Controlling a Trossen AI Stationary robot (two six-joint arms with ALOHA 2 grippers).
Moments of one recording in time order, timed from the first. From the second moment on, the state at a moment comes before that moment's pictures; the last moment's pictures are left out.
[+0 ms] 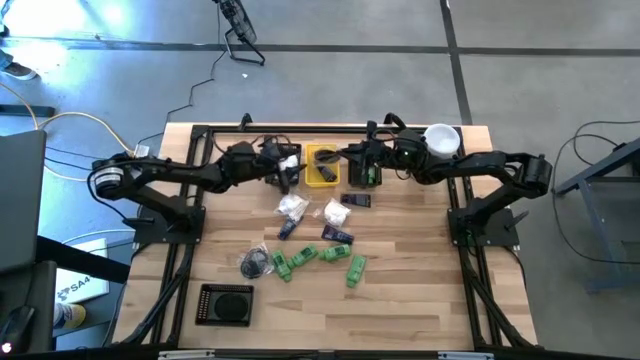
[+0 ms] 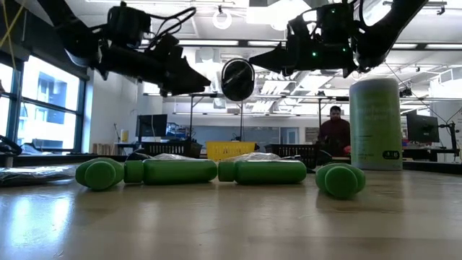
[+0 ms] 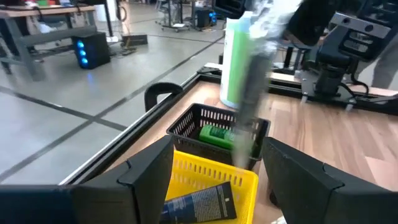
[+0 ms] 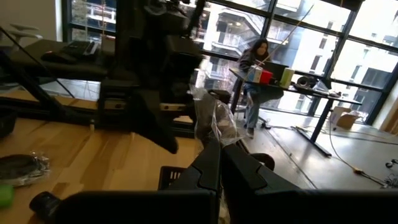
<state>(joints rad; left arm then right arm) 0.42 1.36 0.52 0.76 0.05 -0.01 -0.45 1.50 0.66 0.88 -0.32 -0.21</state>
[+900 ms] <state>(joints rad) 0.46 1.54 0.52 1.07 0.26 -0.04 -0.44 1.50 0.66 0.89 -0.31 -0.21</state>
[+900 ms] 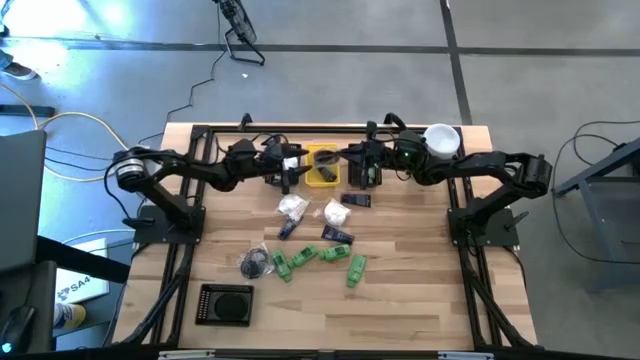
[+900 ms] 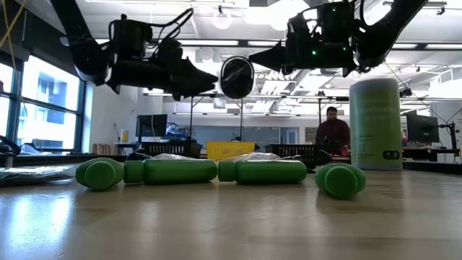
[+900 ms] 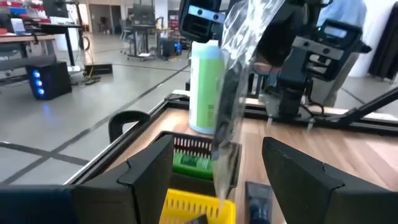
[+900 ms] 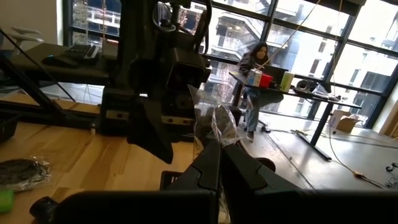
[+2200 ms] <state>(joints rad) 0.46 1.64 0.69 0.94 0.32 -0.06 -0.44 1.50 0.66 0.87 -0.31 -0.22</state>
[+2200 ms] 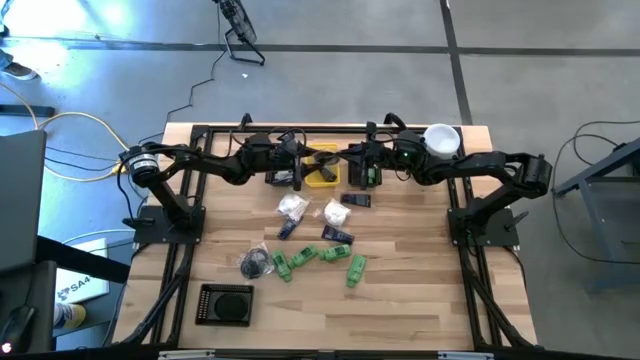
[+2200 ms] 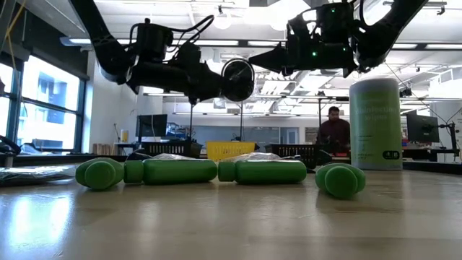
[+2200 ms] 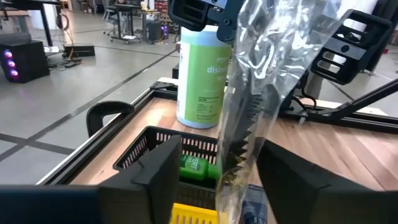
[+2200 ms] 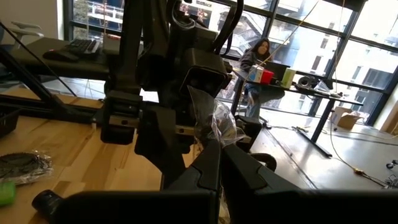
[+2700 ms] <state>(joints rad) 0.46 1.64 0.69 0.94 0.32 -0.06 -0.44 1.50 0.66 0.87 -0.31 -0.22</state>
